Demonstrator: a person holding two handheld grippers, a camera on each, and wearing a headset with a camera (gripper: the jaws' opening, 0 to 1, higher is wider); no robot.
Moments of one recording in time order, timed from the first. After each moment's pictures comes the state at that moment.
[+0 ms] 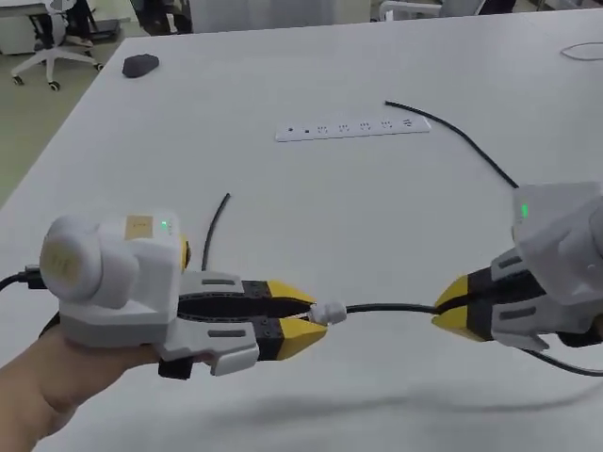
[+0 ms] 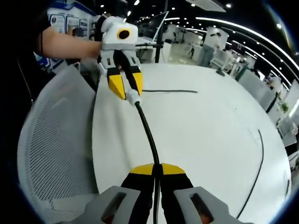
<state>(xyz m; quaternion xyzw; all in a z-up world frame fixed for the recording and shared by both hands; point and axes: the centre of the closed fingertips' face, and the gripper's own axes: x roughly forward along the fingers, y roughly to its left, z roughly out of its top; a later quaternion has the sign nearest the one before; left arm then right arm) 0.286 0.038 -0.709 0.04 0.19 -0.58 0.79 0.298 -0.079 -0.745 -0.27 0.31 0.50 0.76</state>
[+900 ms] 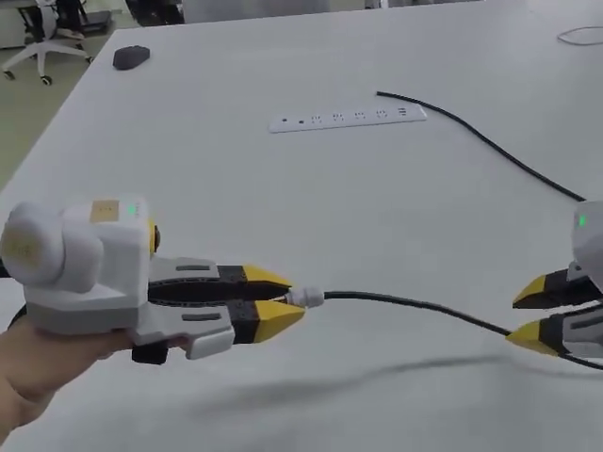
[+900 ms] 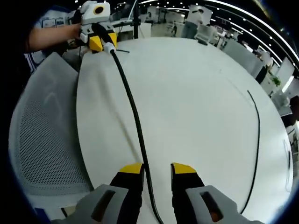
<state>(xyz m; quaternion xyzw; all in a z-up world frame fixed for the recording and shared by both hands) 0.292 0.048 -0.709 0.04 0.20 -0.58 0.79 0.302 -0.131 -0.773 -0.26 0.38 0.45 0.76</state>
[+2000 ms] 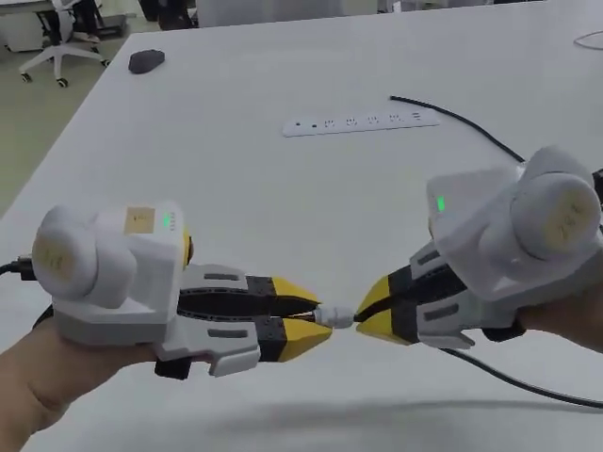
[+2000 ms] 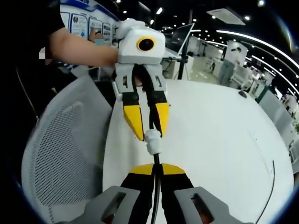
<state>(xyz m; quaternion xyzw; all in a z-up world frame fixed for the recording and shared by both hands) 0.283 0.039 -0.705 0.07 0.20 -0.59 0.78 0.283 0.015 -0.728 -0.27 0.26 0.60 0.71</state>
